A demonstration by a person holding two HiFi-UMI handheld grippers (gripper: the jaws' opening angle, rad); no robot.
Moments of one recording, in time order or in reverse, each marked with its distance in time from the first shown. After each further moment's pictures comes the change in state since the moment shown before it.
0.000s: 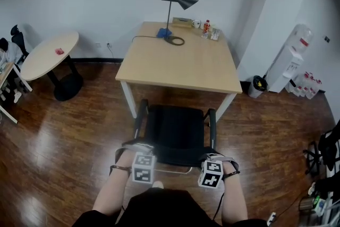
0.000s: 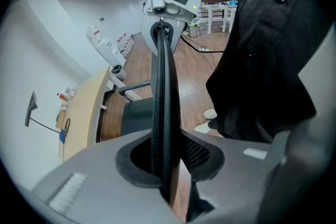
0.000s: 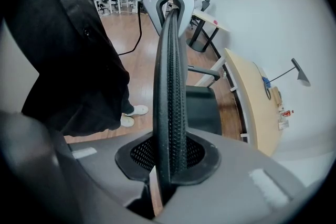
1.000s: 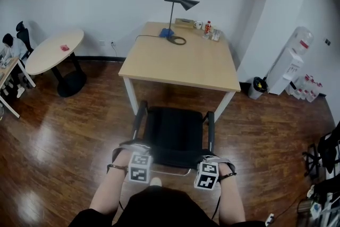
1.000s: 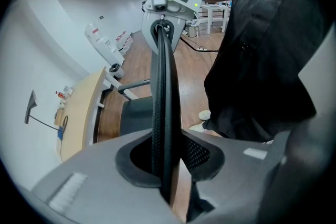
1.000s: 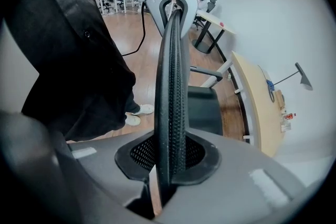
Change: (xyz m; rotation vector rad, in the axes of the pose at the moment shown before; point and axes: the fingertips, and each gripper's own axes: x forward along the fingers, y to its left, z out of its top) left arm -0.011 -0.053 0.010 -0.019 0.017 -0.011; right arm -0.014 0.053 0.000 -0.035 -0.003 0.020
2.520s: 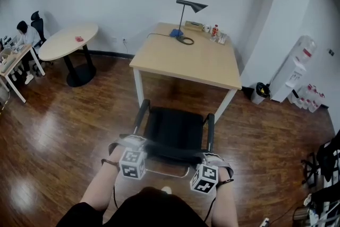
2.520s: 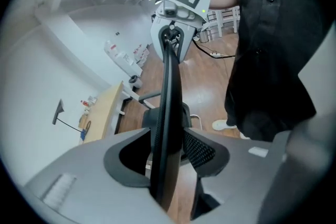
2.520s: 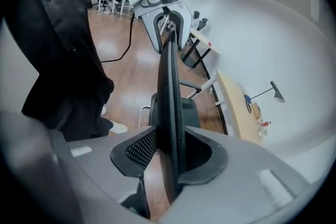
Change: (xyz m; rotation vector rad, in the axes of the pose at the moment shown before) left arm -0.044 -0.063 0.027 -0.037 -0.088 0.264; right arm -0.045 0.064 0.010 -0.005 -0.111 -0.251
